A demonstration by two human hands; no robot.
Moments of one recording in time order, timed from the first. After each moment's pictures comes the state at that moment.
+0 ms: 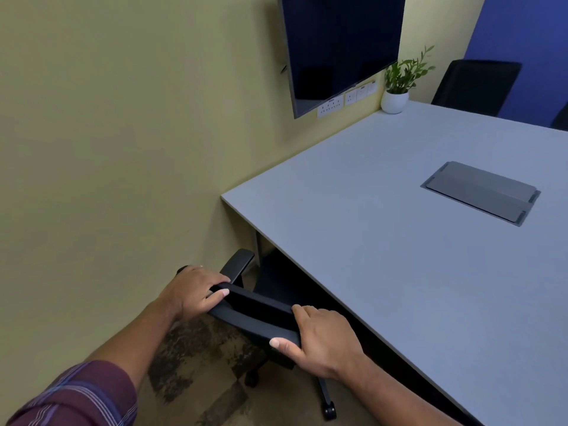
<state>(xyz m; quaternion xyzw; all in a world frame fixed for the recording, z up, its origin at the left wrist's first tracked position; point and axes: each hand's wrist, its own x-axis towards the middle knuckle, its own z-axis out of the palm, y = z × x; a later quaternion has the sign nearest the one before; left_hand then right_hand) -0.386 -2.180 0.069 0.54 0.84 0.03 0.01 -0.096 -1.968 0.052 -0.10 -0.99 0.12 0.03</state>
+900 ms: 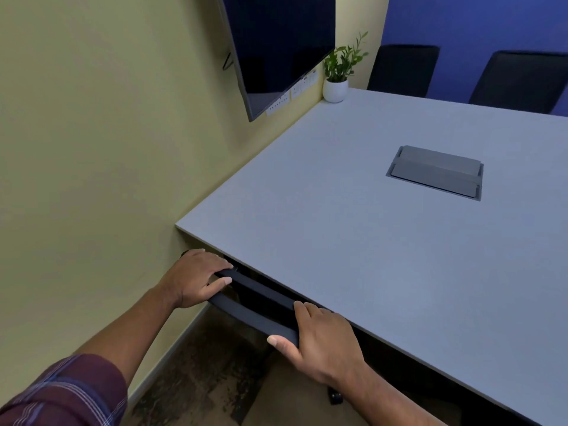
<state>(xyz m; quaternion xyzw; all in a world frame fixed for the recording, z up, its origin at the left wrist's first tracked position) -0.590 -2.055 0.059 0.67 0.74 0.04 0.02 -0.237 -1.965 0.052 -0.30 -0.95 0.11 0.05</state>
